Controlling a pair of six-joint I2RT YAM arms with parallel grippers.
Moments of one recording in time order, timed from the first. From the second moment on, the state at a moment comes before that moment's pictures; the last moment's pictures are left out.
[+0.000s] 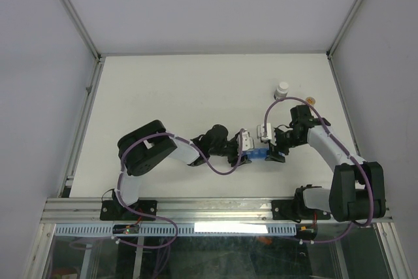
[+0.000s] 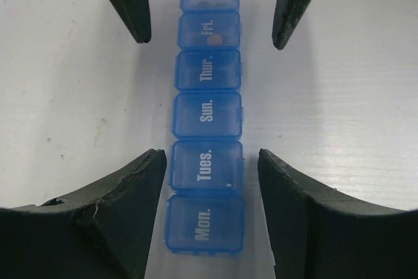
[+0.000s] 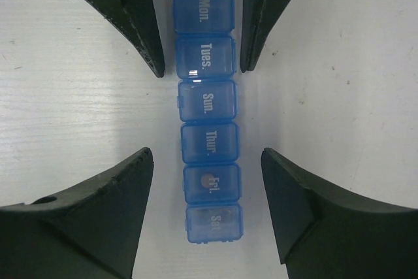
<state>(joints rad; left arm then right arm) -1.00 1.99 0.86 0.77 0.45 0.29 0.11 1.26 0.71 -0.84 -0.77 -1.43</state>
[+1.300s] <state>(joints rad) -1.01 1.99 0.86 0.75 0.48 0.31 0.11 1.32 0.67 -0.76 -0.77 -1.42</state>
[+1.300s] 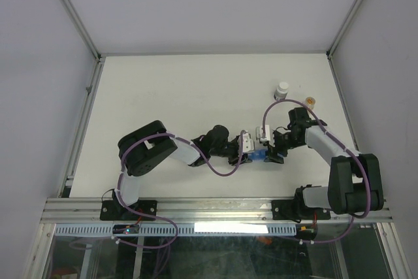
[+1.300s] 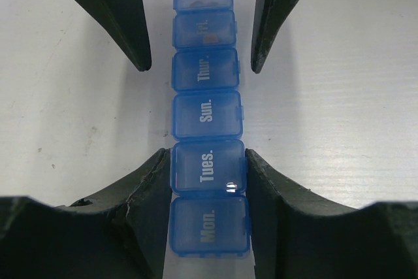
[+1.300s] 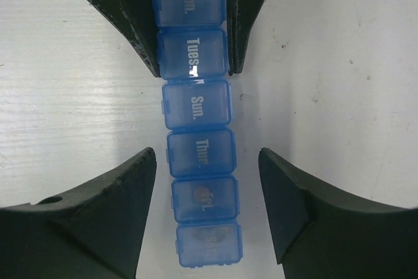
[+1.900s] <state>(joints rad) -1.01 1.99 0.85 0.78 0.48 0.29 0.15 1.32 0.66 -0.73 -0.76 -1.41</state>
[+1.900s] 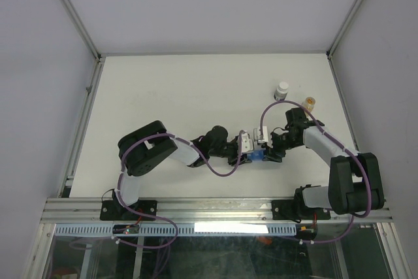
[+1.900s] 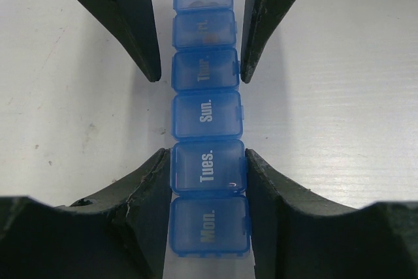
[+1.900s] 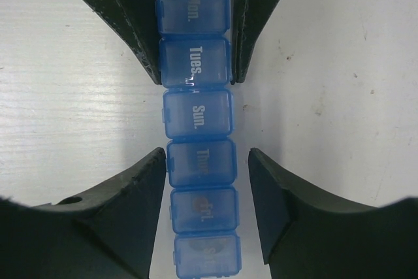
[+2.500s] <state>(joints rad) -1.01 1.99 0.83 0.80 0.47 0.28 0.15 1.32 0.66 -0.73 -0.76 -1.43</state>
